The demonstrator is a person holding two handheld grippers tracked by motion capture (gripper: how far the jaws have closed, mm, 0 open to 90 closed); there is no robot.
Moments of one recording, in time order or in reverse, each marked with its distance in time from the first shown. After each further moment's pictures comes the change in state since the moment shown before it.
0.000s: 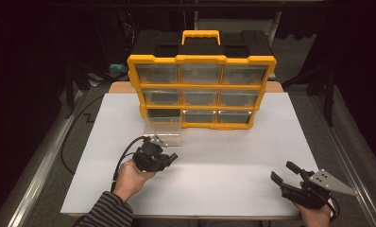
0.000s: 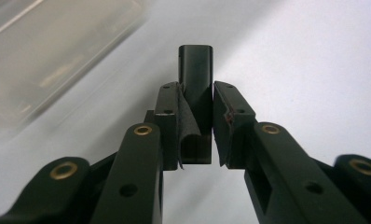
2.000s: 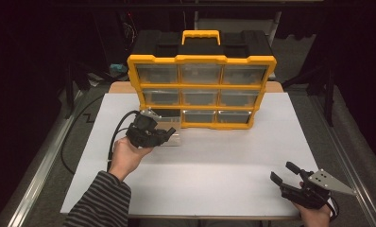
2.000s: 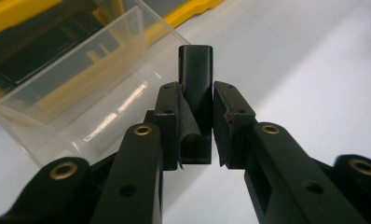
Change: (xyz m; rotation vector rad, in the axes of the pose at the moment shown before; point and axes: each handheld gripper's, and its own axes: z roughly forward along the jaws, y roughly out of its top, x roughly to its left) left arm 0.021 0.053 -0.050 -0.097 0.052 -0.017; right arm 0.000 0.000 0.001 0.015 -0.003 0.003
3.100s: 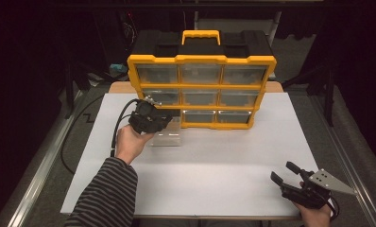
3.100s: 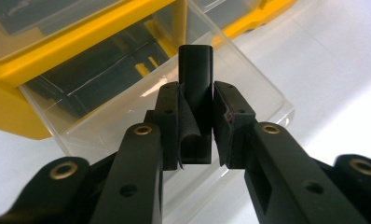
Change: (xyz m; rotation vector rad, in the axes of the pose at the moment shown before) left arm 0.032 0.019 0.020 0.011 0.084 -0.066; right arm -0.002 0.000 0.000 -0.002 0.004 0.001
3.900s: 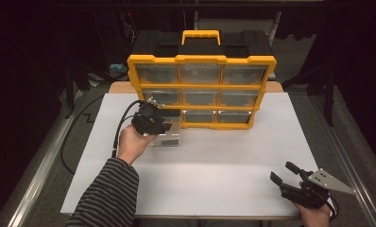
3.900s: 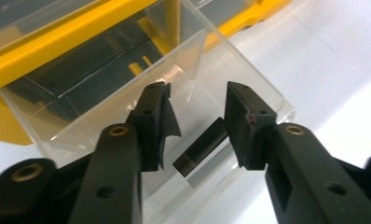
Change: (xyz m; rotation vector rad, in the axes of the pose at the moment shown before) left arm -0.008 0.000 0.005 -0.004 -0.004 0.021; right arm 0.001 0.000 0.001 0.011 -0.001 0.003
